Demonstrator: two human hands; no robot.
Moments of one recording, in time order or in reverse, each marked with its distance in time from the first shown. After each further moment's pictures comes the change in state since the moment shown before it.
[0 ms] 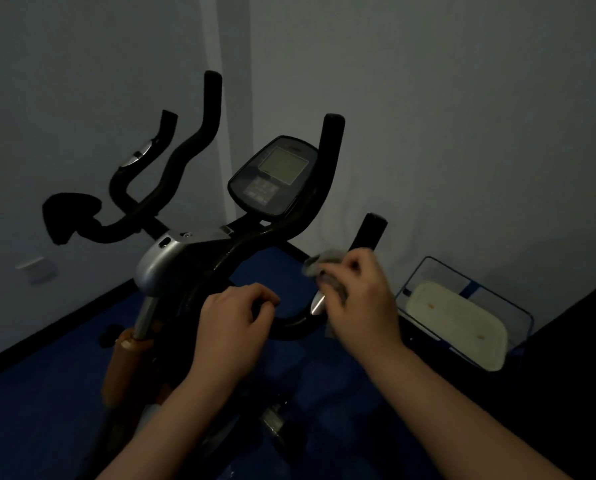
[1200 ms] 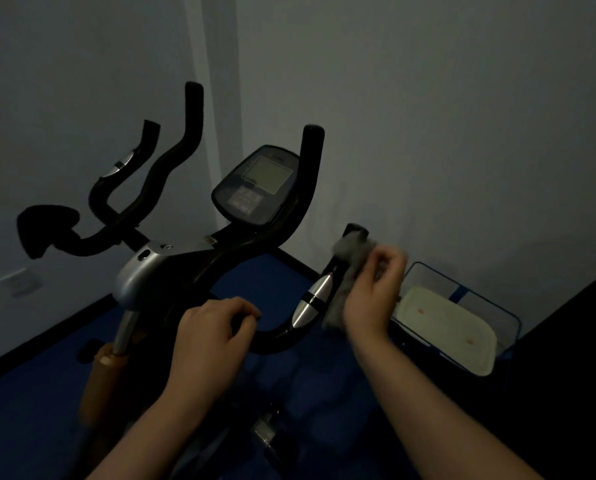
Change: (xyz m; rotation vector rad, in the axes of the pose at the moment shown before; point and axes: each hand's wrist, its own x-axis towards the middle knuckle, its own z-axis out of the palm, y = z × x) left_hand 0.001 0.005 -0.002 0.073 0.008 0.057; right_hand 0.022 0.029 0.017 0.529 0.514 0.451
